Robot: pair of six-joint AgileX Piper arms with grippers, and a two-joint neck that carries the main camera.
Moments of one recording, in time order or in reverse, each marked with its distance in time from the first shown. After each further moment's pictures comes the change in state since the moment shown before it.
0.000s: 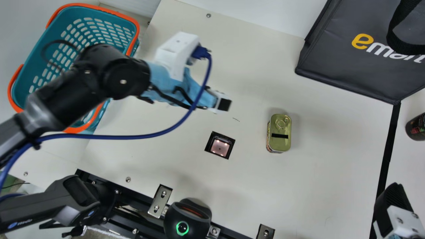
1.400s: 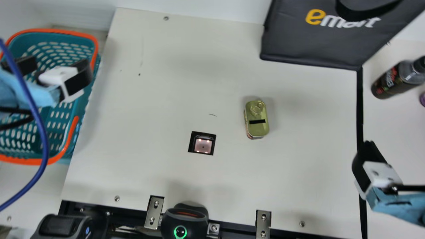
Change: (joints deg) left arm 25.8 -22.9 -5.2 3.4 8.6 12.3; right arm 0.0 0.0 0.0 0.0 0.1 0.0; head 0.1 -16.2
